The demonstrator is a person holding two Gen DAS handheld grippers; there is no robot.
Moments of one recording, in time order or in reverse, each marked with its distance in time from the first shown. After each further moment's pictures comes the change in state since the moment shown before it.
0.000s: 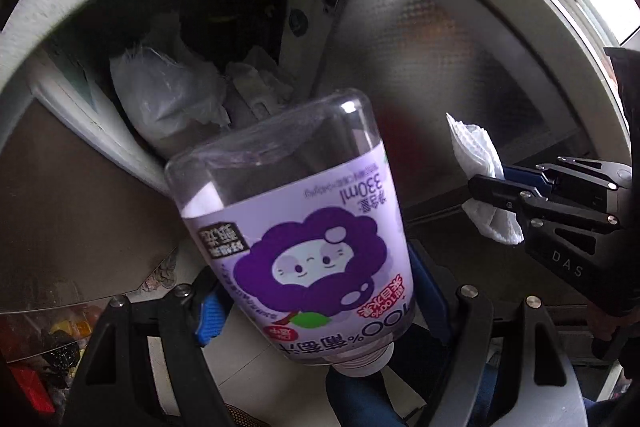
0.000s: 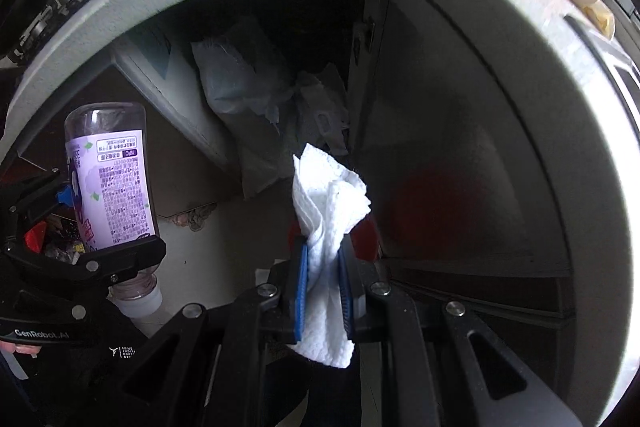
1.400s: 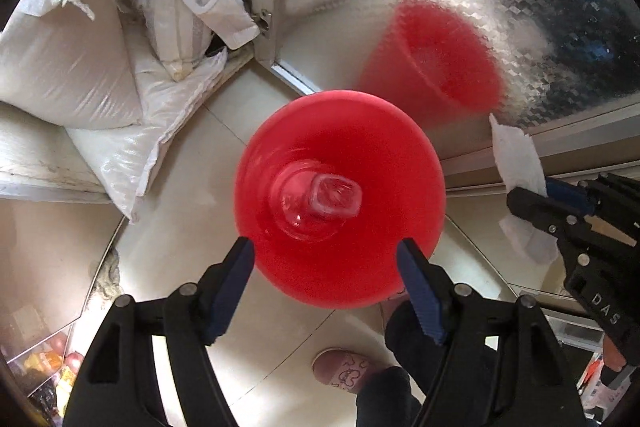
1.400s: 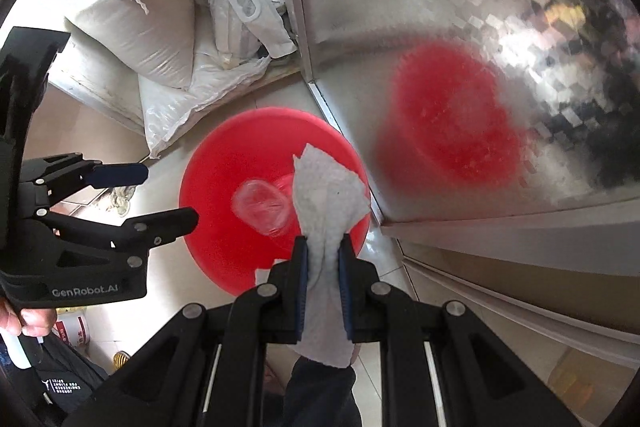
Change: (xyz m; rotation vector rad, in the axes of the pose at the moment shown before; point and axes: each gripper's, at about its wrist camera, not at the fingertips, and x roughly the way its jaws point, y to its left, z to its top) left arm 0.334 0.014 -0.028 0.074 0.205 -0.014; right arm 0.283 -0.074 -0.052 0.134 0.115 -0.014
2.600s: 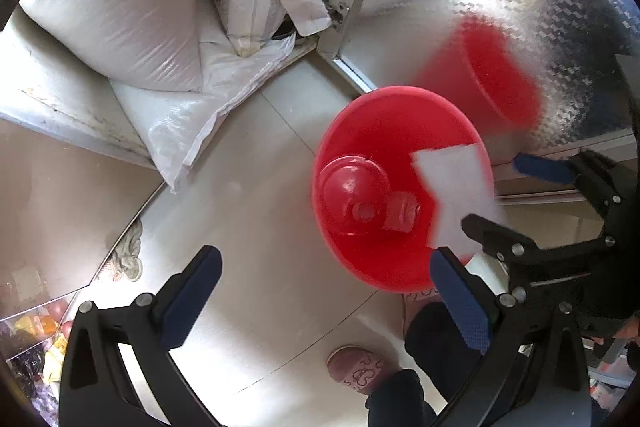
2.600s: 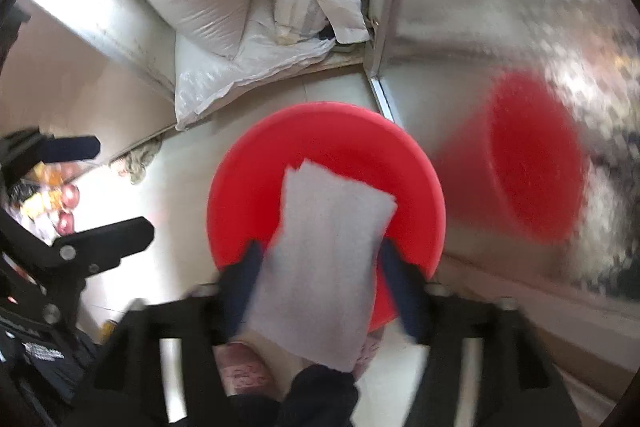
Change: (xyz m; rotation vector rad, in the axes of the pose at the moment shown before) left arm -0.006 0.056 -0.024 -0.131 -0.030 0.082; right arm 0.047 0.044 0.018 -0.213 0.043 0.055
